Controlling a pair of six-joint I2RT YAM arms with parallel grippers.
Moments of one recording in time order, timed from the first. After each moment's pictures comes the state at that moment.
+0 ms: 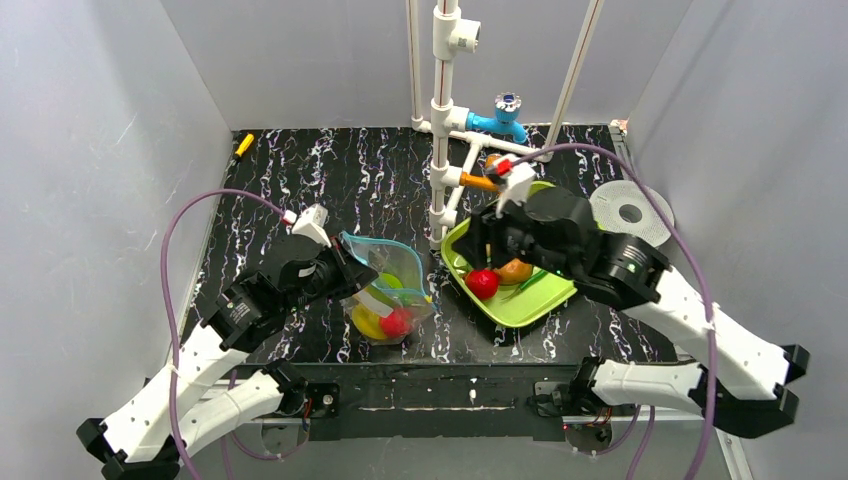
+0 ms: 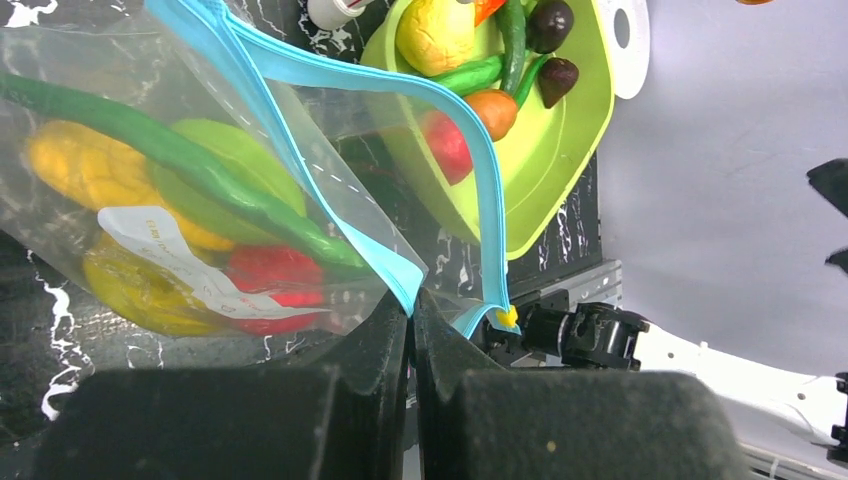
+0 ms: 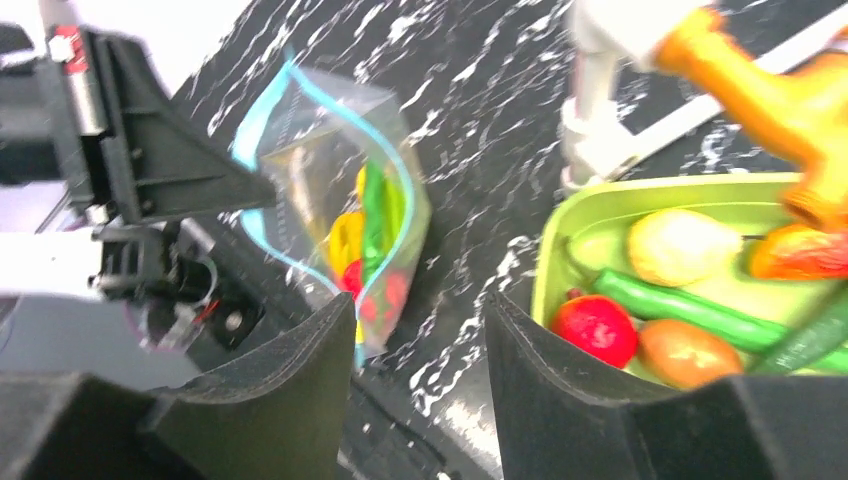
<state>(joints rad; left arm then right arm) -0.74 0.73 0.93 -0.73 -0.06 -0.92 1.03 1.10 1.43 -0.75 0.12 0.35</state>
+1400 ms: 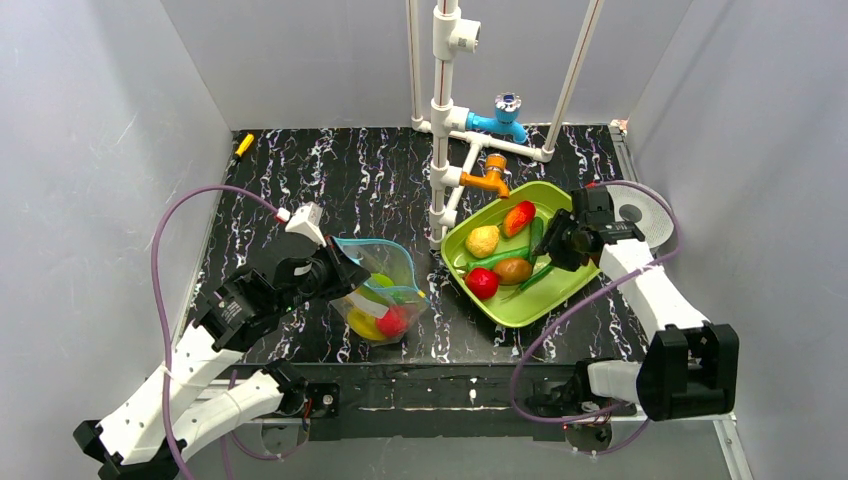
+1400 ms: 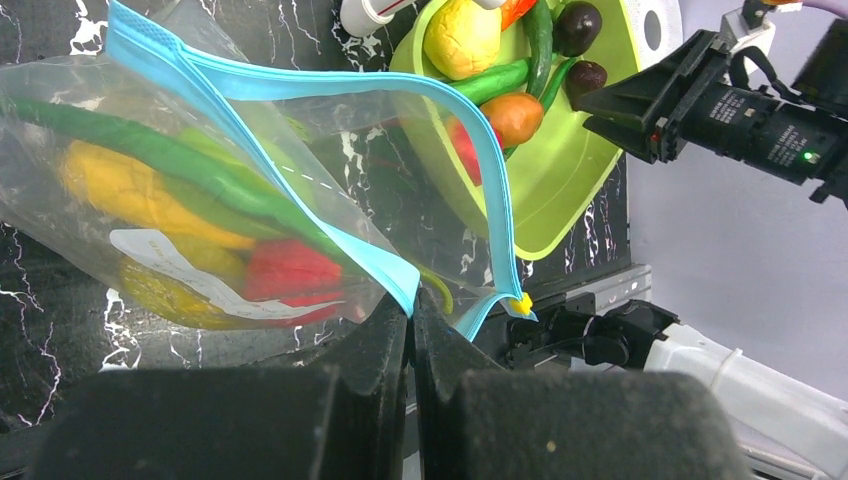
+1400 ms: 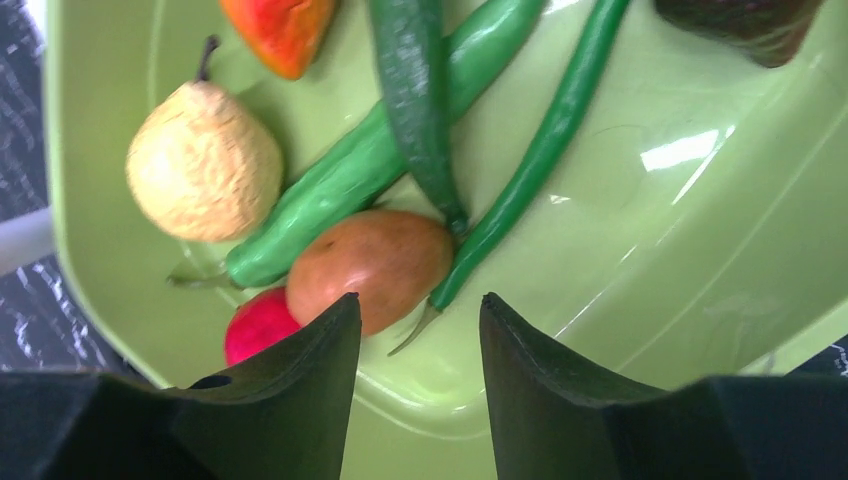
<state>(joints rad) -0.74 0.74 1.00 -0.83 -0.11 -0.88 0.16 1.22 0.89 -0.66 -0.07 0.62</state>
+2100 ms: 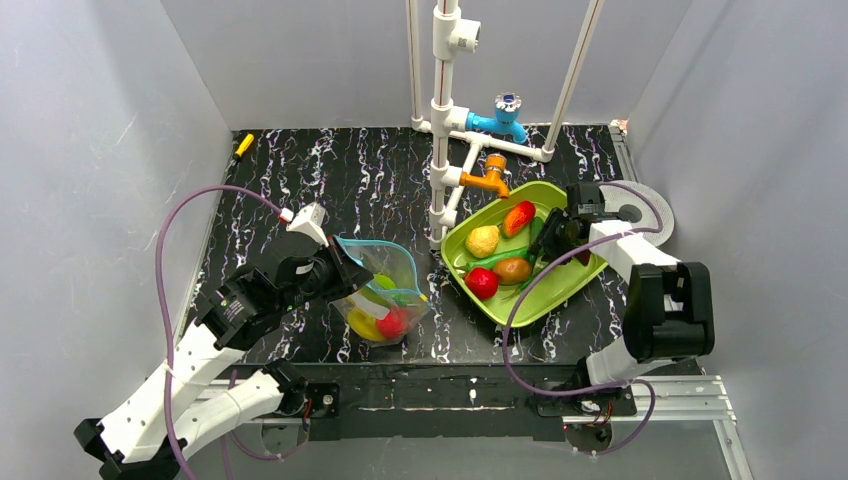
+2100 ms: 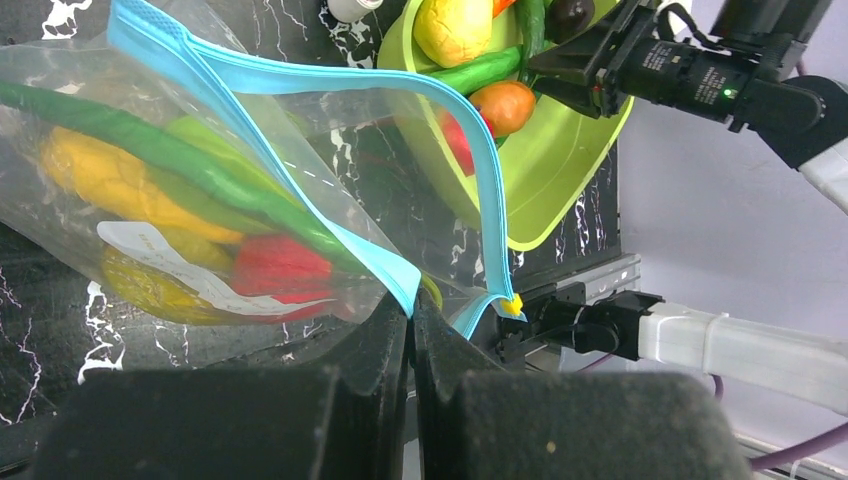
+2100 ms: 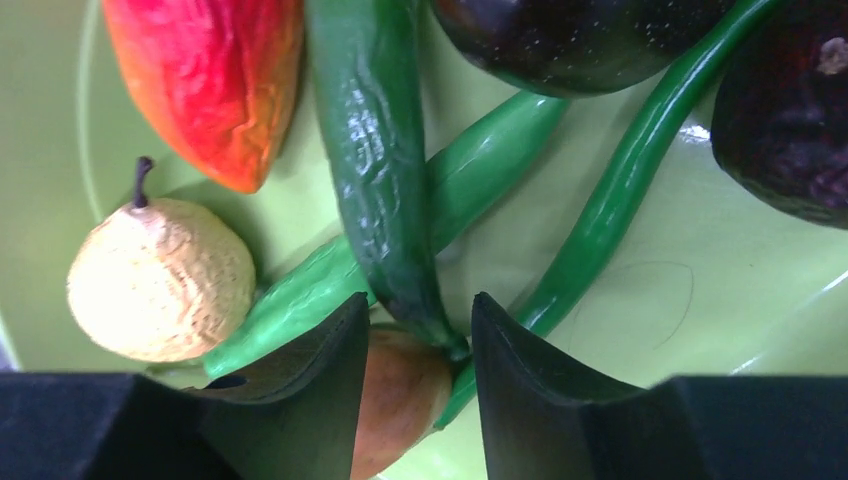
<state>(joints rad) -0.74 0.75 0.99 -0.82 -0.08 -0.89 0.08 1.50 0.90 -0.45 -0.16 0.62</state>
